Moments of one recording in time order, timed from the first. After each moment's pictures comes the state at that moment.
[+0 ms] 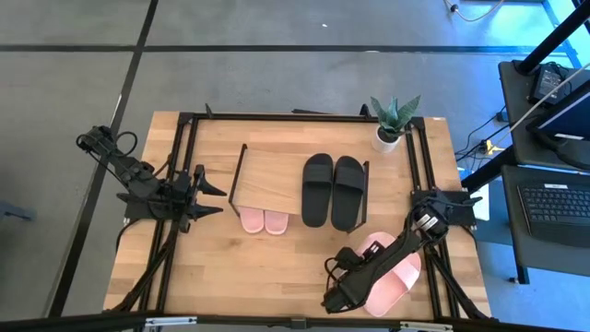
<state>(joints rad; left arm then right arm) -0.63 0.42 0.48 -0.19 -0.57 -0.26 0.70 2.27 1.76 -1.58 0.02 1.43</state>
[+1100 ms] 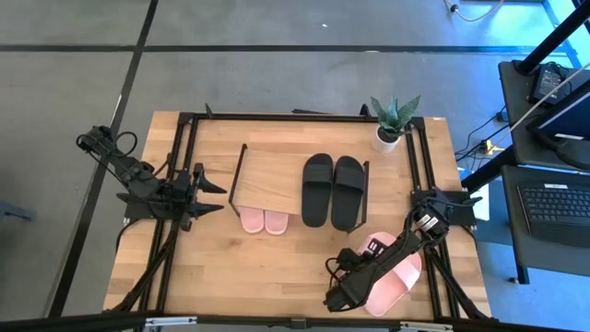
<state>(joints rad) -0.63 0.42 0.48 -0.19 -0.61 -0.26 0.70 2.27 1.71 -1.57 0.01 1.30</state>
